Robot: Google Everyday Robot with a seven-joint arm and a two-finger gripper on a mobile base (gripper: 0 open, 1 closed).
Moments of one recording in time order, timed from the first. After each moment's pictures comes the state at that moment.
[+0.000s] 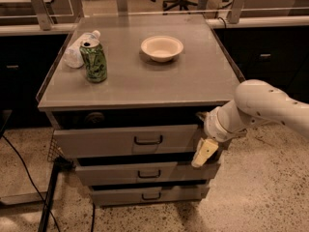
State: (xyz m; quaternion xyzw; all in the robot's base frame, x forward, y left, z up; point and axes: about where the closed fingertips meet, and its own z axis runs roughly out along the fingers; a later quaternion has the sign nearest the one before) arm 0.546 -0.160 0.663 -0.60 0.75 0.11 0.24
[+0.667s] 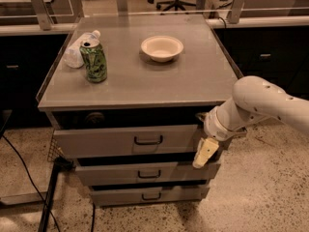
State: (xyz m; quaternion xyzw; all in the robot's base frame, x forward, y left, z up) arm 0.543 -0.162 0.659 -0.61 0.76 0.12 0.21
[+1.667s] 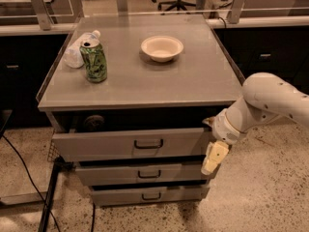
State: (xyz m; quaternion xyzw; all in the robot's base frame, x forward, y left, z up) arm 0.508 -0.178 0.670 -0.59 0.77 0.16 0.17
